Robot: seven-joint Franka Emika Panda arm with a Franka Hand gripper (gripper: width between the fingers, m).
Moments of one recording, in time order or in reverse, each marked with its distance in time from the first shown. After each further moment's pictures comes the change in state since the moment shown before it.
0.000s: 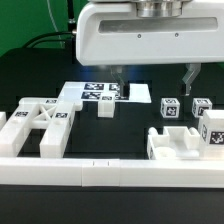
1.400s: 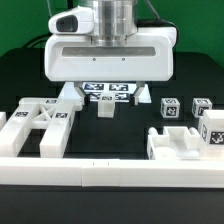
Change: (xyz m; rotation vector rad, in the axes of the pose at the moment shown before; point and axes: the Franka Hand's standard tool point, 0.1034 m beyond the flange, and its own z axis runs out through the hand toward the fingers) arm -0.097 0.057 0.049 -0.015 -0.005 0.041
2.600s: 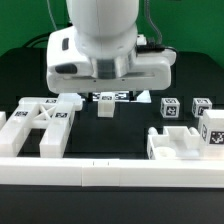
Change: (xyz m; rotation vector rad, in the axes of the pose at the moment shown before) arm -0.046 -0.004 0.013 0.057 -0.766 -0.012
